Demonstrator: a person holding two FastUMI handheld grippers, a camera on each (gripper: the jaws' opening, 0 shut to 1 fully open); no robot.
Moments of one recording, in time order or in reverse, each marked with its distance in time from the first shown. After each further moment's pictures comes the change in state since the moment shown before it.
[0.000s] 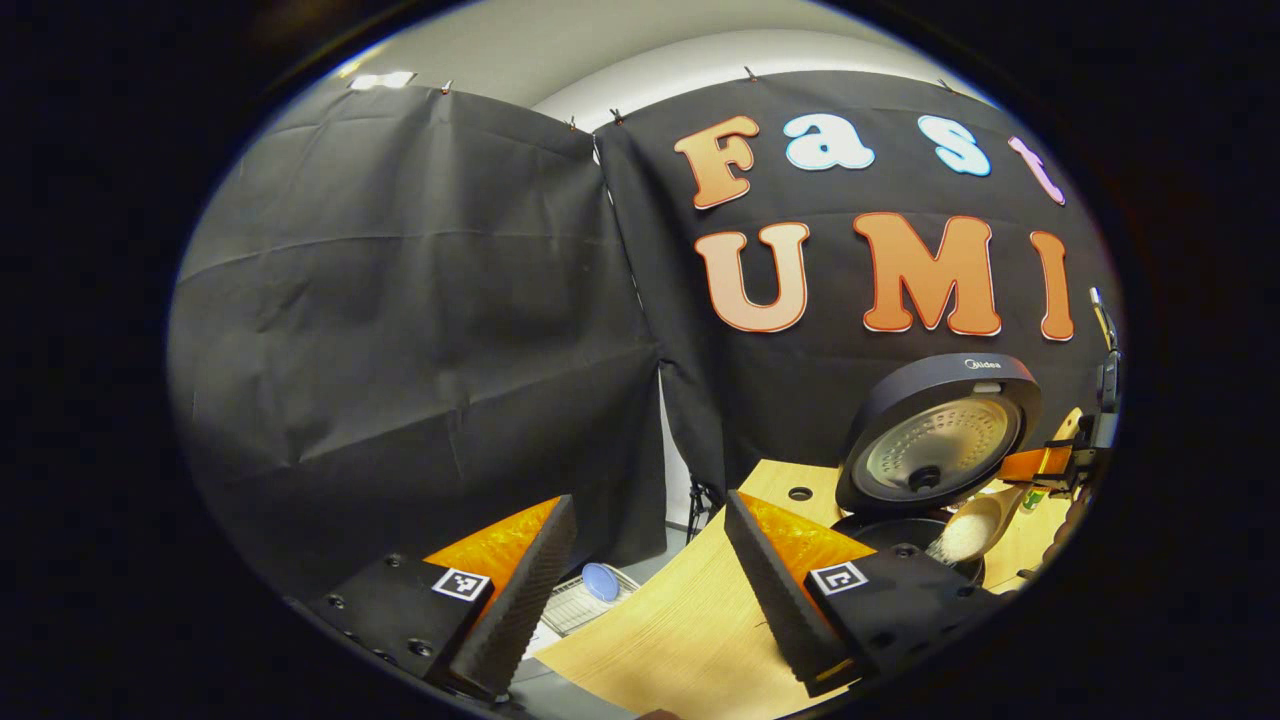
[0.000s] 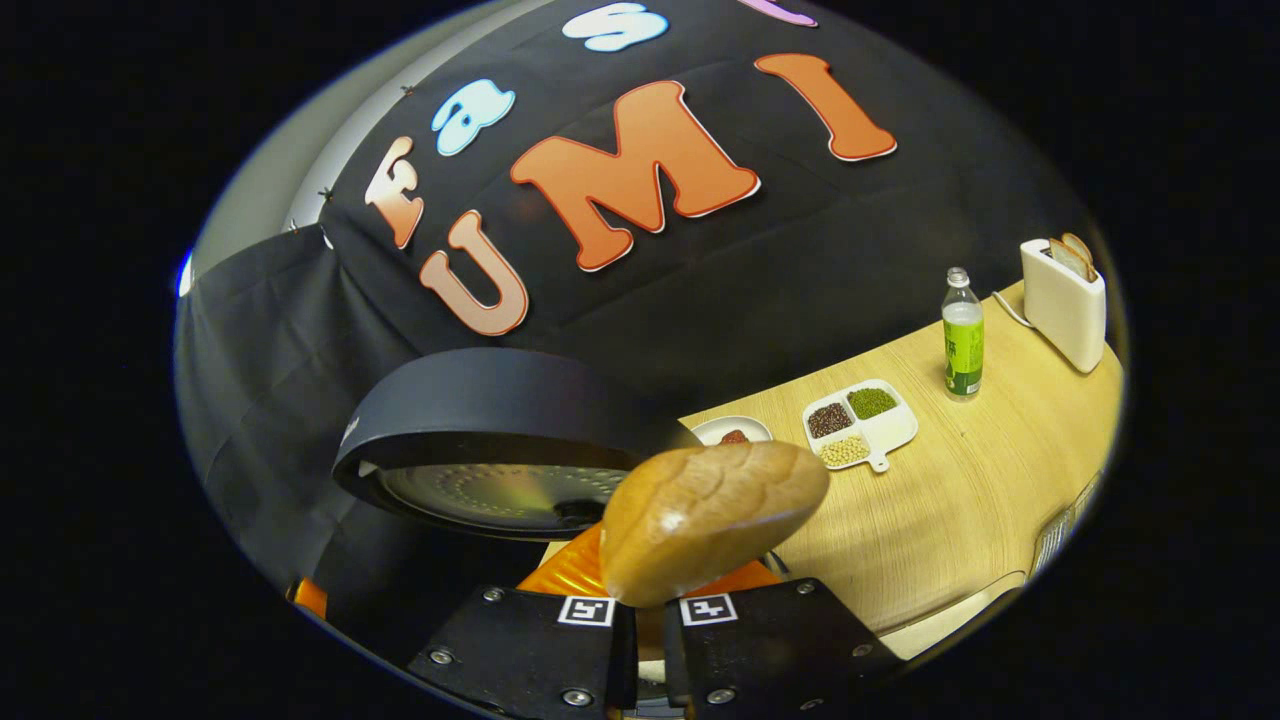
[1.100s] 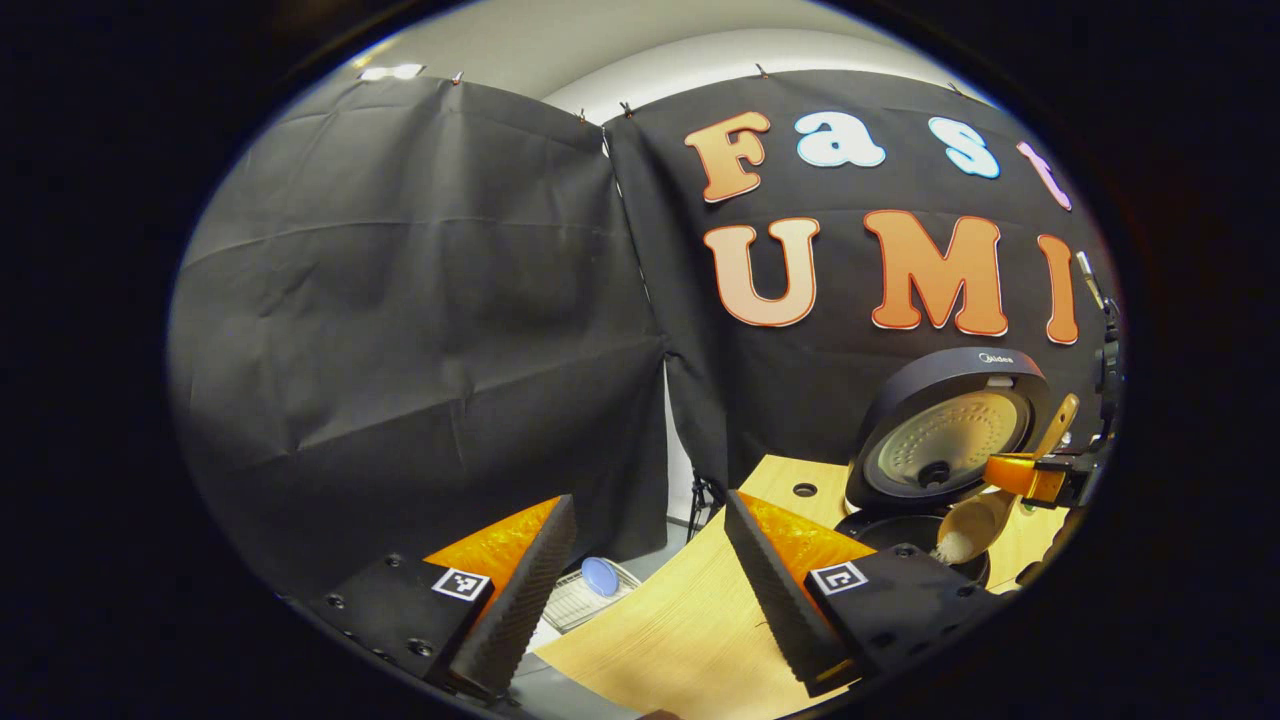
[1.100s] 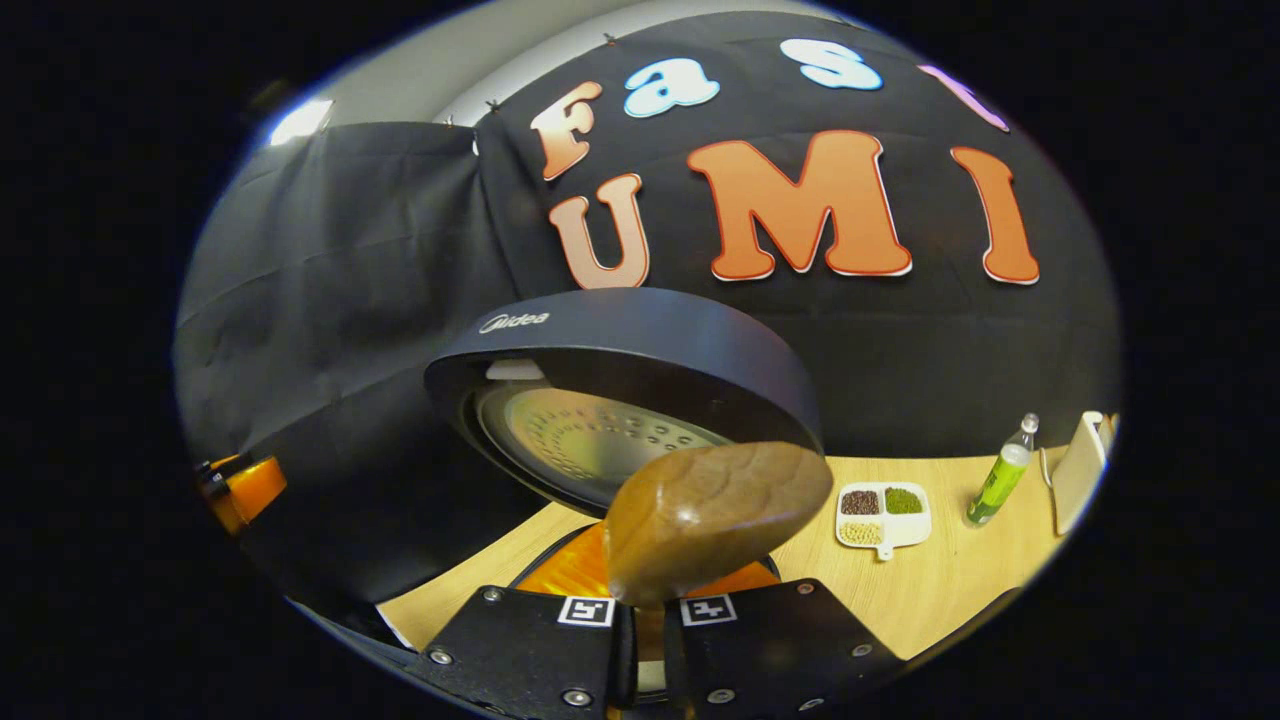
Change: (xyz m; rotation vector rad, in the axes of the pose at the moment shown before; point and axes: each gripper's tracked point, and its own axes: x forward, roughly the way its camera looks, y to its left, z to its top) left arm 0.007 0.010 -0.010 -0.017 0.013 0.008; right arm -0.001 0.057 -0.012 -0.454 -0.044 0.169
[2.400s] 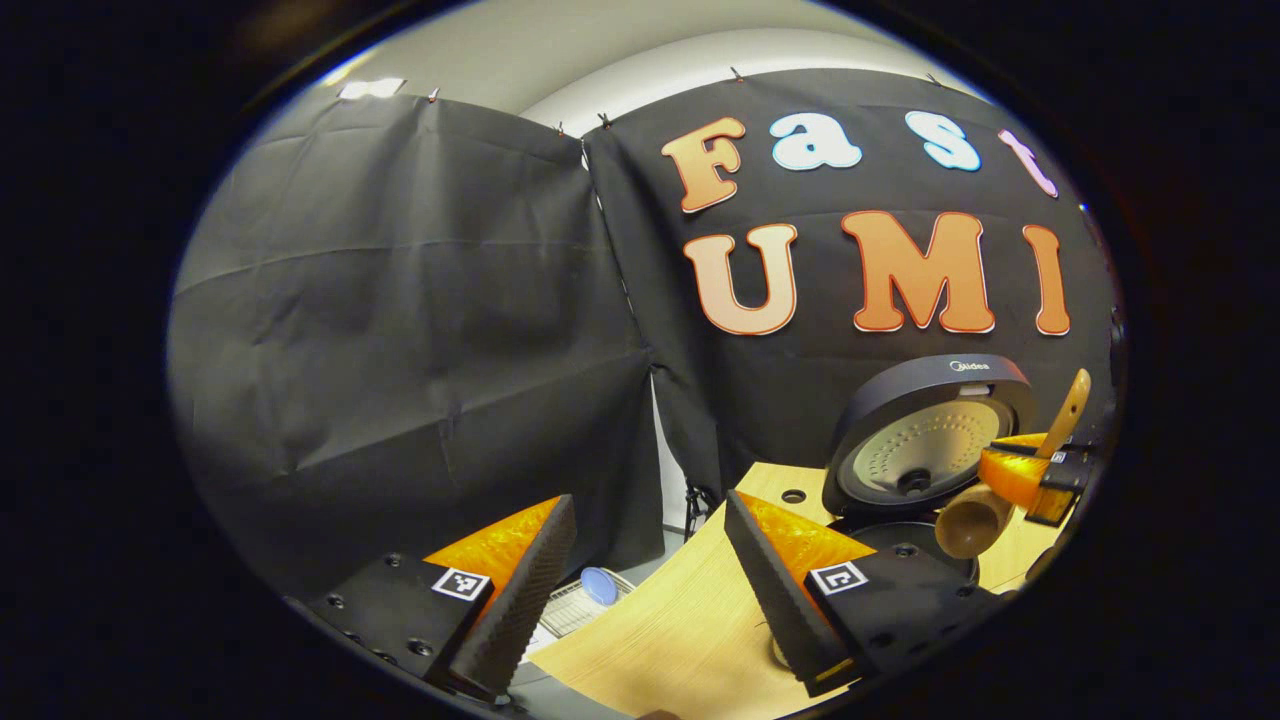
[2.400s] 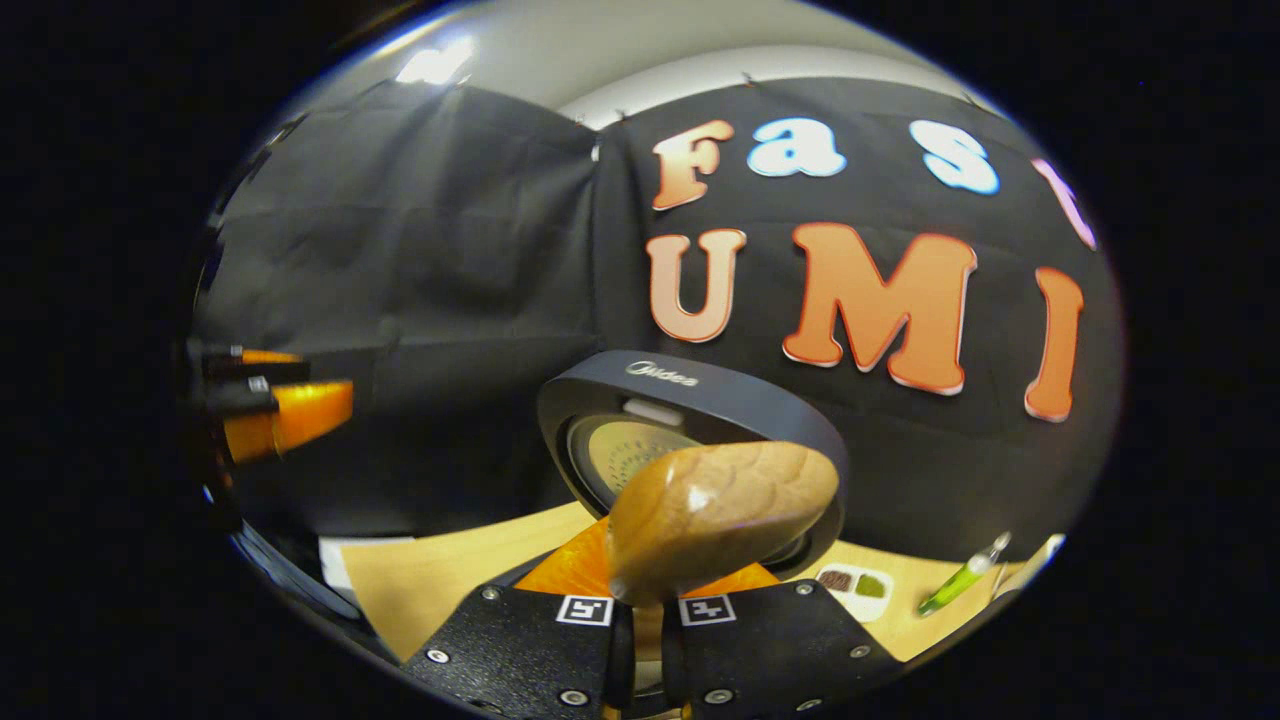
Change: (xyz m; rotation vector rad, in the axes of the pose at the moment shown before) left arm -0.011 -0.038 0.021 0.045 -0.034 -0.019; right arm -0.031 0.005 0.025 -0.145 -0.120 0.112
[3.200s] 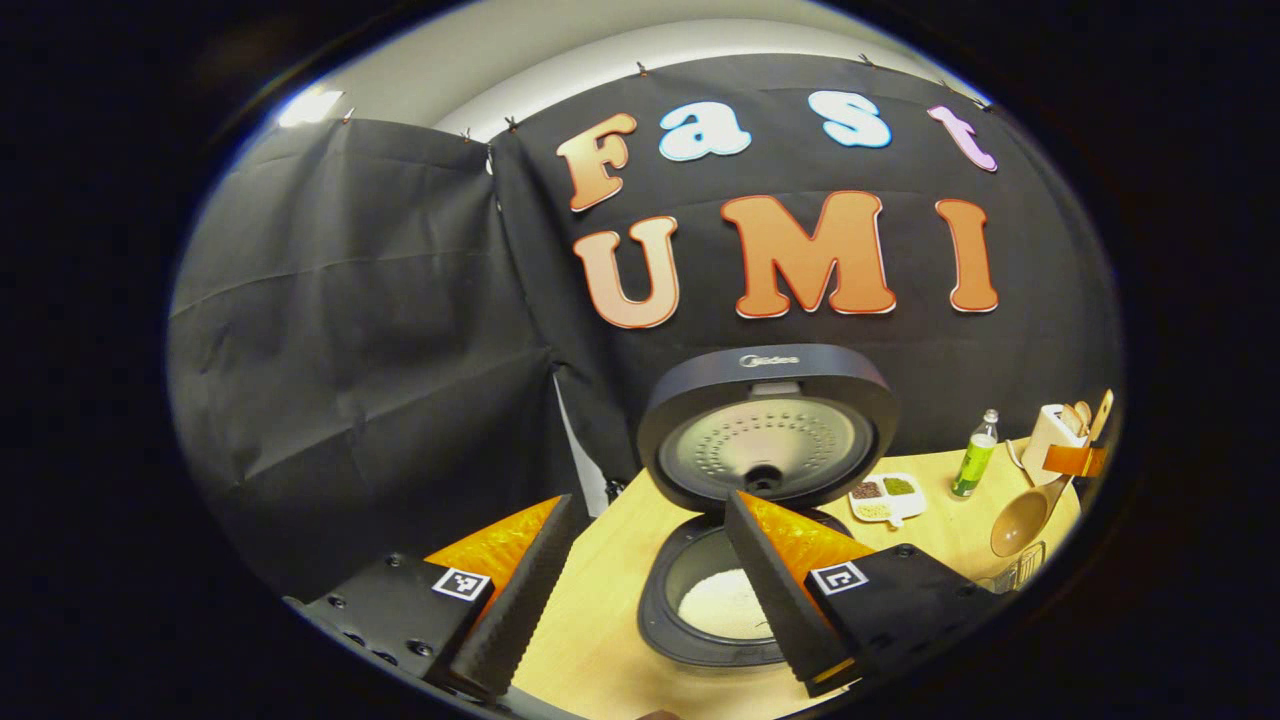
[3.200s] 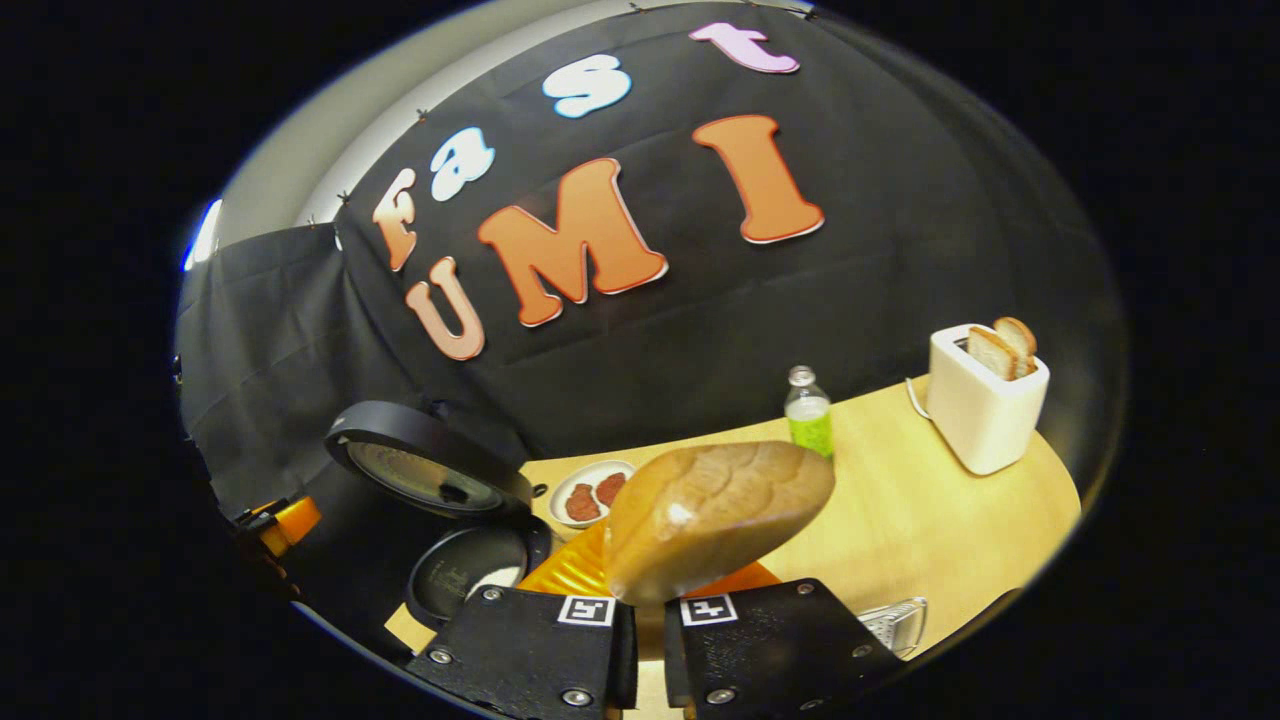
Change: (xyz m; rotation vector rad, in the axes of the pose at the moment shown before) left arm -0.033 -0.162 0.004 0.065 0.033 -0.218; right arm -0.168 -0.225 -0.089 0.476 0.088 -0.429
